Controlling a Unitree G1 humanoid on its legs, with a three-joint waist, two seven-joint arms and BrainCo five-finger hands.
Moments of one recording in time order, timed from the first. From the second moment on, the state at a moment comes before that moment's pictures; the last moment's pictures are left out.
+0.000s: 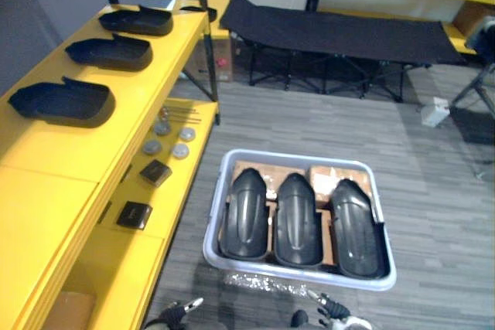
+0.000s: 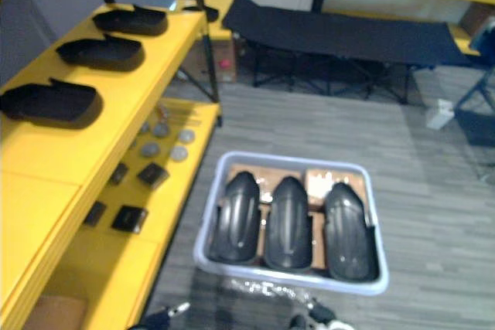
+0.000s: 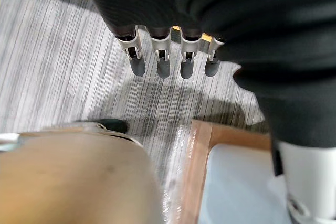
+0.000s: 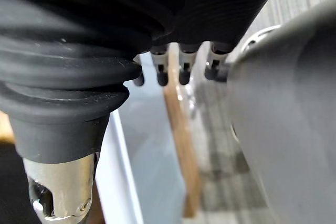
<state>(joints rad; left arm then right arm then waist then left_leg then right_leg) 0.02 0.15 -0.03 1.08 -0.11 0.09 -0.05 0.06 -0.09 -0.16 1.08 0.20 0.00 0.20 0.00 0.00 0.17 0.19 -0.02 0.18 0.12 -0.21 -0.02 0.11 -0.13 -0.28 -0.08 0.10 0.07</state>
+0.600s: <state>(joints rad) -0.04 0.11 -0.13 1.08 -0.24 0.12 0.00 0.06 -0.11 -0.17 1.07 0.16 -0.05 0.19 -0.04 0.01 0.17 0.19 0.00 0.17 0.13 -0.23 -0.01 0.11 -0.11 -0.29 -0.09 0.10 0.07</state>
